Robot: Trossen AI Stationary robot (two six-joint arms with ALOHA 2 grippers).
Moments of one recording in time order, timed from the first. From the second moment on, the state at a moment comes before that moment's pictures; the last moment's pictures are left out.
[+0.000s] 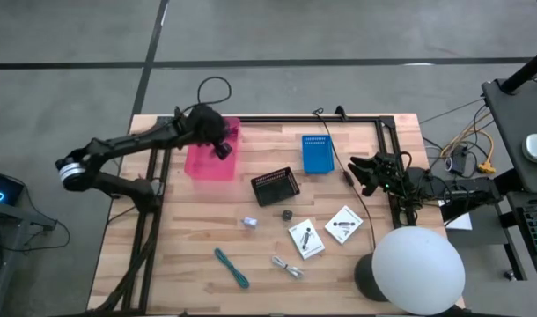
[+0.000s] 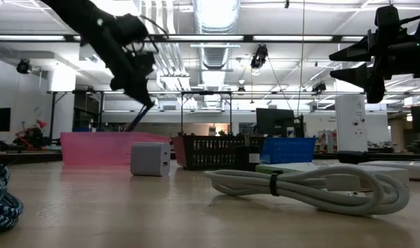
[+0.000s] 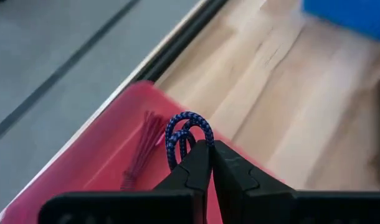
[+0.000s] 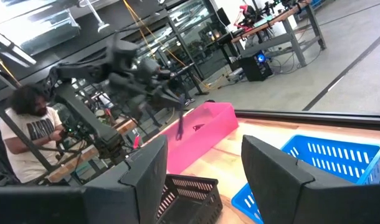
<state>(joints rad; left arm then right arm) 0.62 1.26 0.87 -0.38 -0.10 0.06 0.03 0.03 0.01 0.11 0.53 0.52</state>
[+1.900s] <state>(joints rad) 0.55 1.60 1.38 -0.95 -0.04 0.28 0.03 0.09 0.01 0.10 0.53 0.52</state>
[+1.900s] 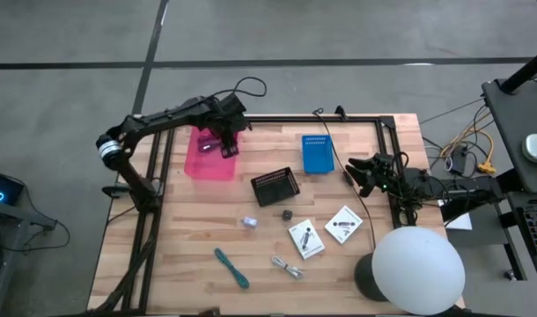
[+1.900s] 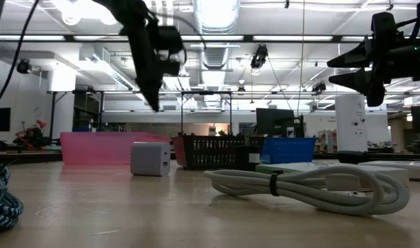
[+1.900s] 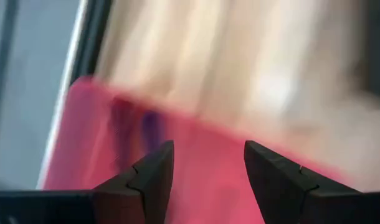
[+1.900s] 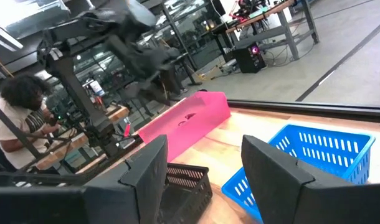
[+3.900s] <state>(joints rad) -0.48 1.92 1.35 -0.89 0.32 0.02 0.03 0.10 0.01 0.07 0.51 0.52</state>
